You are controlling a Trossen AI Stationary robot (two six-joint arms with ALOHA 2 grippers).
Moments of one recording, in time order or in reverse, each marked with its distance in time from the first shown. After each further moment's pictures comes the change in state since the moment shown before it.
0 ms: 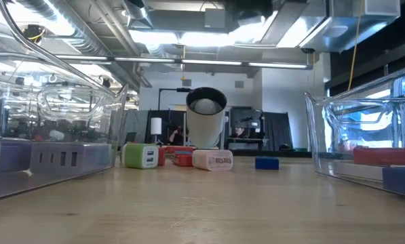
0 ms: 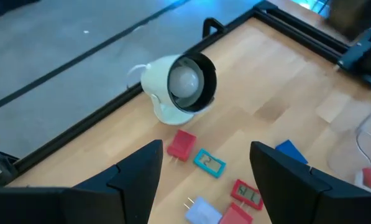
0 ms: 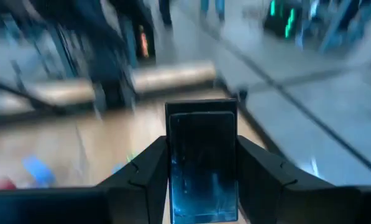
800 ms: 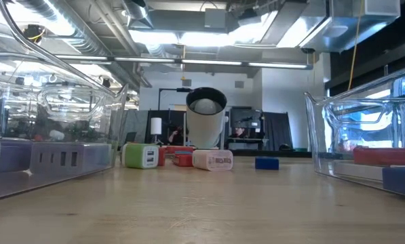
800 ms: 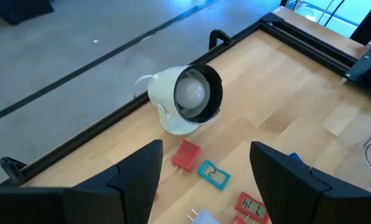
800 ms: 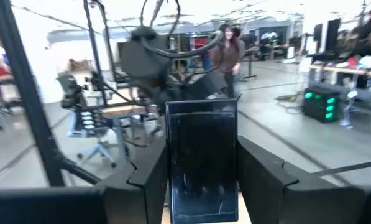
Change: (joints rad) left arm -0.001 0.005 0.000 0.019 -0.052 0.000; right arm 0.267 -0.106 0.001 0.317 0.141 -0.002
